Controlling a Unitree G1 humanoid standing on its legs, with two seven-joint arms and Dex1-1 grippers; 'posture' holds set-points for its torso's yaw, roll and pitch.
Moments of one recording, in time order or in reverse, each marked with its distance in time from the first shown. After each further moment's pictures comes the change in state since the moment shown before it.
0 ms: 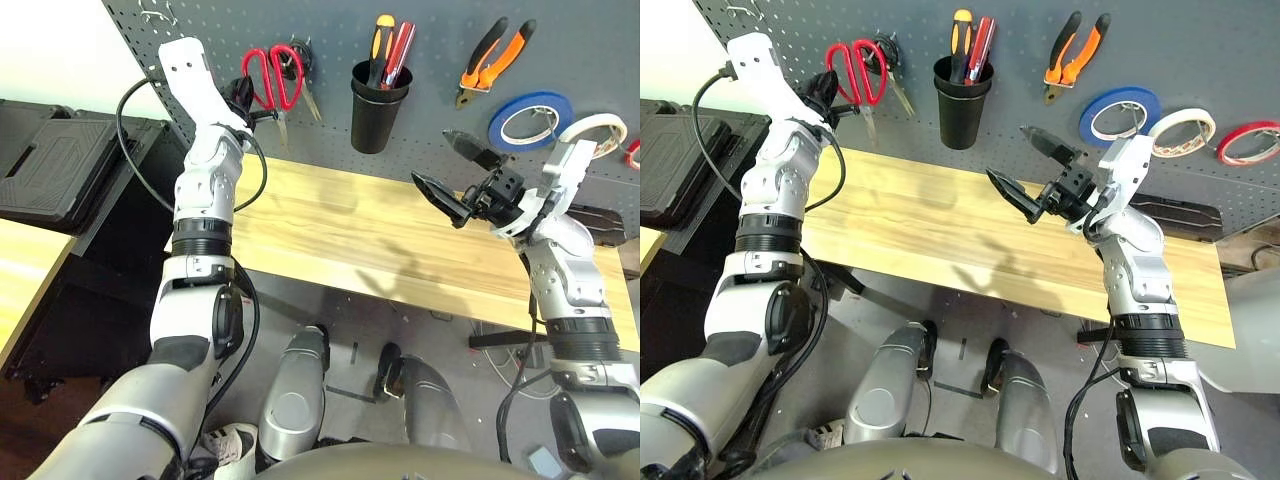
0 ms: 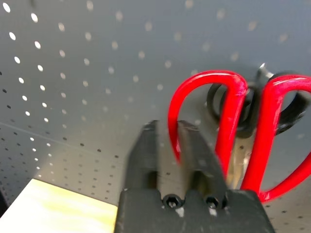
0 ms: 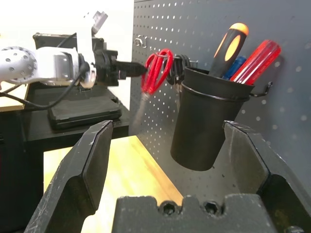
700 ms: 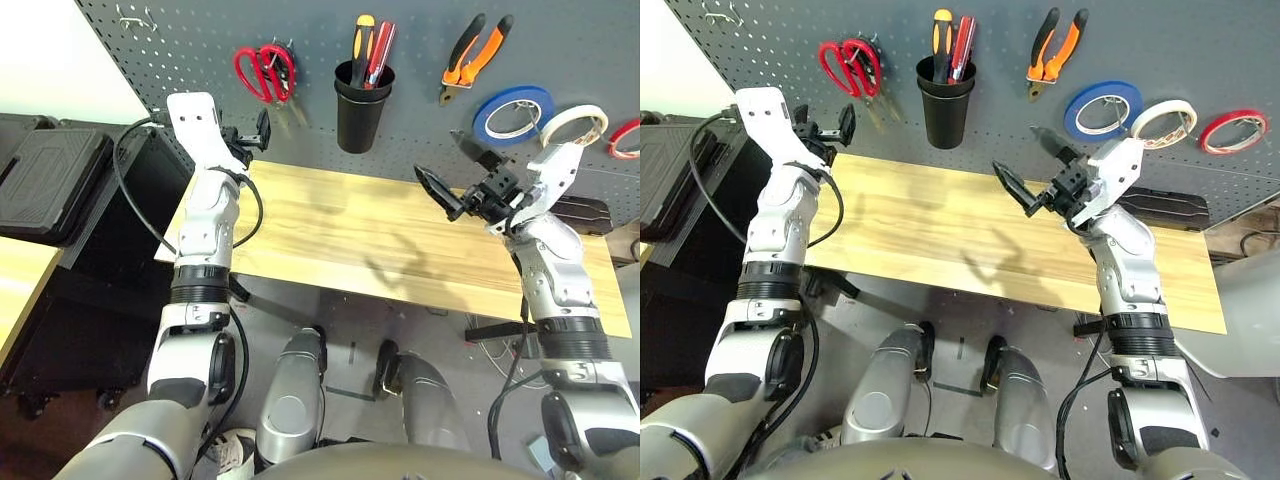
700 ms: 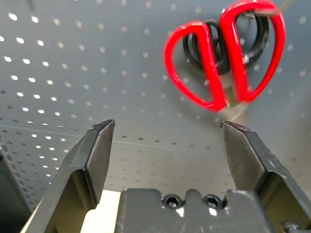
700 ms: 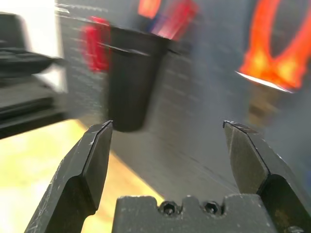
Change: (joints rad) left arm 0.409 0.001 -0.080 -0.345 0.093 -0.215 -0.056; right arm -0.001 0.057 -0.043 0.172 -0.169 -0.104 -0.284
